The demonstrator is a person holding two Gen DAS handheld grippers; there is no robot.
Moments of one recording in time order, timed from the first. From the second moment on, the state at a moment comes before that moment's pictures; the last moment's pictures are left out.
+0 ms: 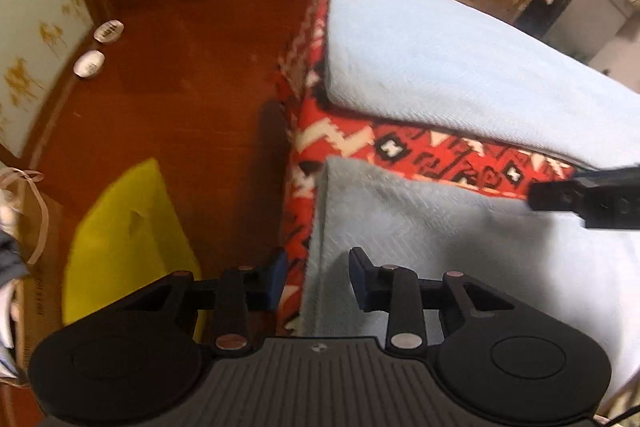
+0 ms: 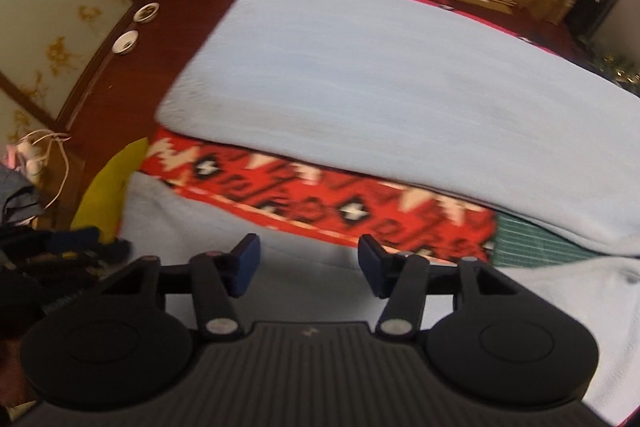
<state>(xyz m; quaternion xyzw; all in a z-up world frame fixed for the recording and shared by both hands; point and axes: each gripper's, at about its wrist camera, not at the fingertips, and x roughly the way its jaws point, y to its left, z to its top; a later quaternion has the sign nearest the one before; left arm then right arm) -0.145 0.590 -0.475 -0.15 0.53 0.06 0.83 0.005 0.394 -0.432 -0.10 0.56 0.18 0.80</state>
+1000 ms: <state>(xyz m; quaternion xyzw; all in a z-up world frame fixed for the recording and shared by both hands) -0.170 0.571 -0.465 -0.26 0.50 -0.02 0.83 0.021 0.485 -0.458 -0.10 0.63 0.26 0.72</state>
